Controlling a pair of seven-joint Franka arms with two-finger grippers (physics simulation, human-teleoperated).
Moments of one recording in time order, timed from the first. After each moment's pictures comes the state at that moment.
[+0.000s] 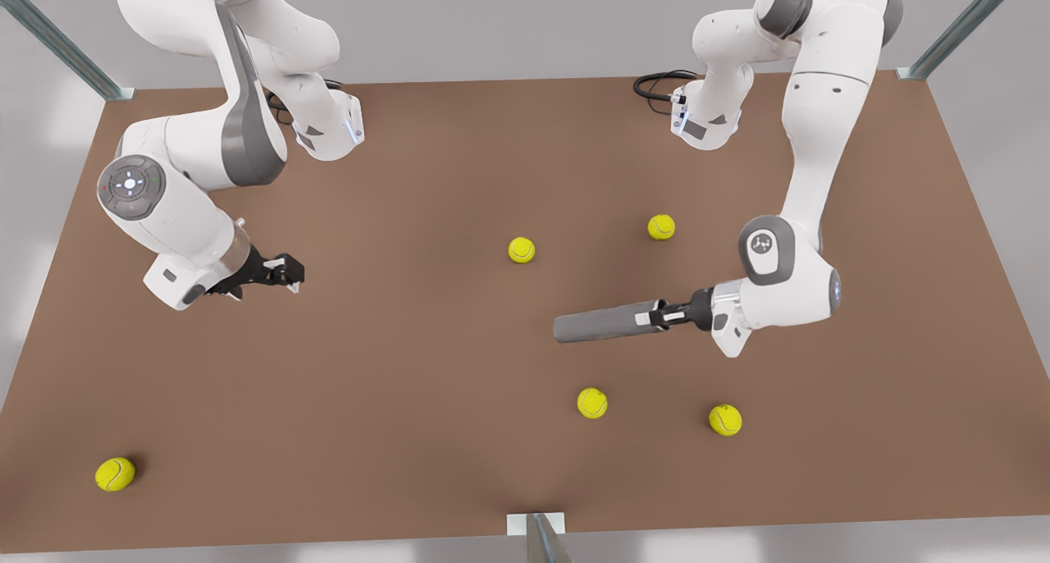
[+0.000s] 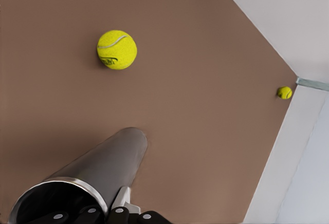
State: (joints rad) left arm 0.03 0.44 -0.29 -1.72 -0.79 2.08 -0.08; right arm 0.08 0.15 0.10 -1.54 -0.03 1.69 0.07
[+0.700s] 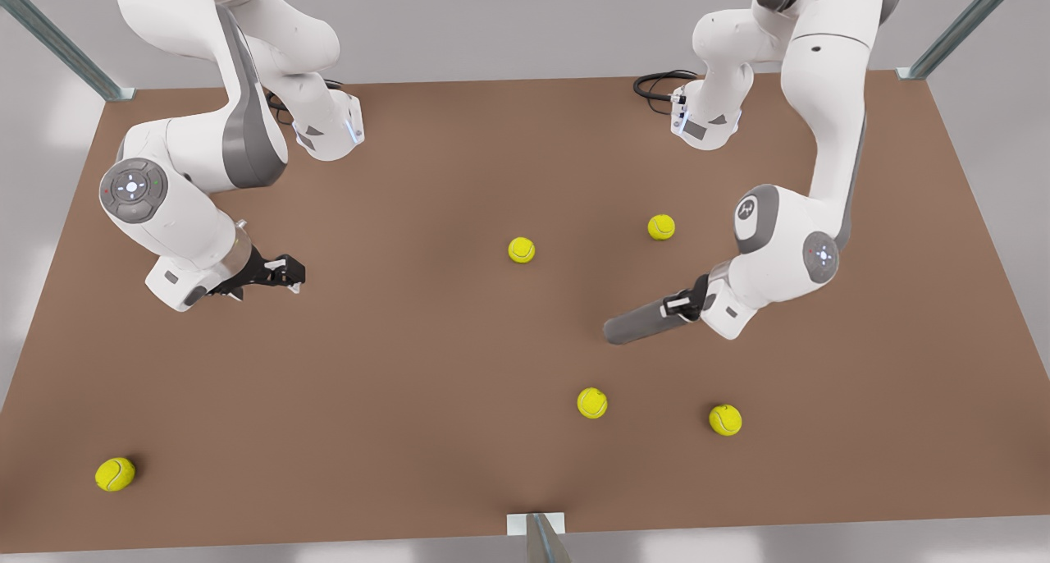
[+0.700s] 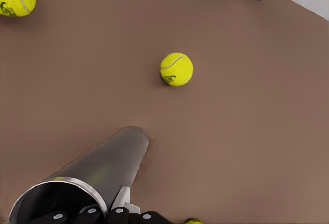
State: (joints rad) left arm 0.00 0.34 -0.31 -1.72 -0.32 2.07 -0.33; right arm 0.08 0.16 0.10 -1.54 -0.03 1.69 0.07
